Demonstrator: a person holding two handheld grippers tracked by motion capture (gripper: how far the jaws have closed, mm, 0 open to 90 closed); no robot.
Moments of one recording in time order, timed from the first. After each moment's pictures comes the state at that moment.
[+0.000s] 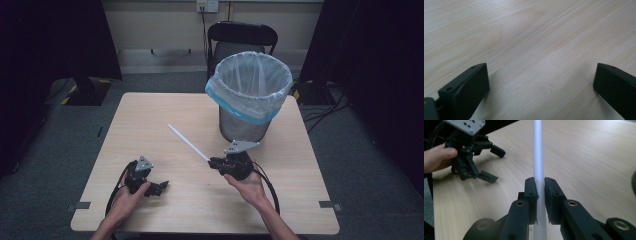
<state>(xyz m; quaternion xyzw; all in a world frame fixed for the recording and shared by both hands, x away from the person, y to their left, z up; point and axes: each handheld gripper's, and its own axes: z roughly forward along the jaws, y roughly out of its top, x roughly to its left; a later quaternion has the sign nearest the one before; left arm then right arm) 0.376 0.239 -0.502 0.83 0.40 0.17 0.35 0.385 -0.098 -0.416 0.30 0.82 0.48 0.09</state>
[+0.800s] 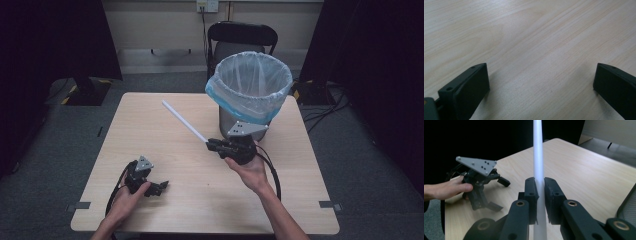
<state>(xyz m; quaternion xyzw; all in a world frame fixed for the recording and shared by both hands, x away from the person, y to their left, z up) 0.376 0.239 -0.502 0.83 0.40 0.17 0.35 0.395 -0.098 -0.354 0.26 0.79 0.53 0.12</state>
